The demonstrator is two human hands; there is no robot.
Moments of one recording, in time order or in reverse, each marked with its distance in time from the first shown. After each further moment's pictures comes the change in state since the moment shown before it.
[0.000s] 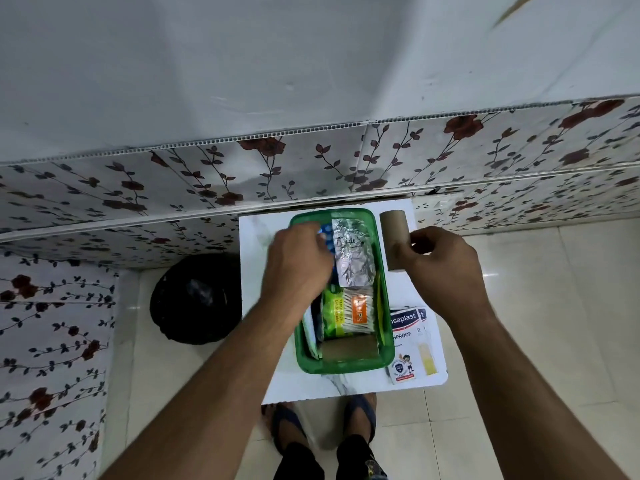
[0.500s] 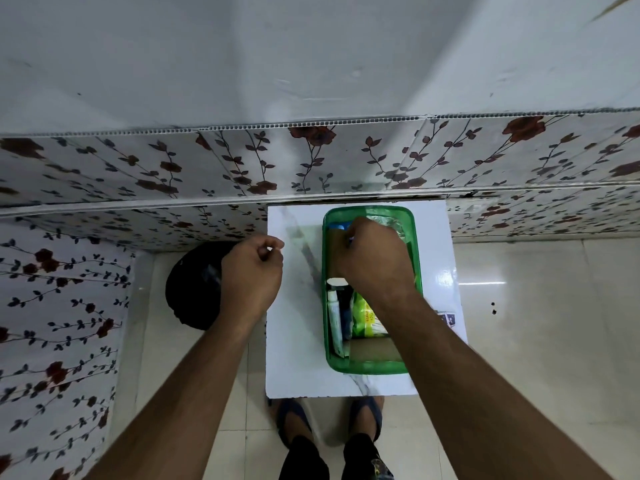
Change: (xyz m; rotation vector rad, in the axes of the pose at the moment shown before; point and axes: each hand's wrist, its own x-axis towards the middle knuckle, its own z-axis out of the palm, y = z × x) left_hand -0.003 -0.099 -0.039 -0.304 0.157 -0.285; right_hand -0.002 -0.068 0.104 -0.261 -0.142 -0.170
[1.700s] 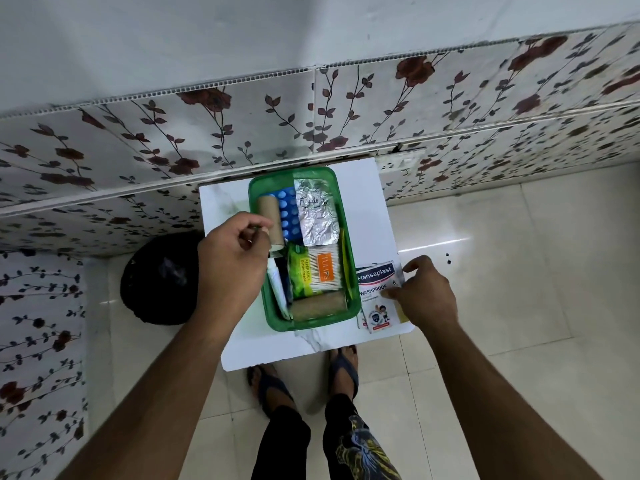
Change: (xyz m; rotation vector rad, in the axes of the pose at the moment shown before) left_hand -0.061 0.033 0.039 -0.072 -0.098 0.240; right_hand -0.070 0.206 -0.010 0.157 -0.051 0.519
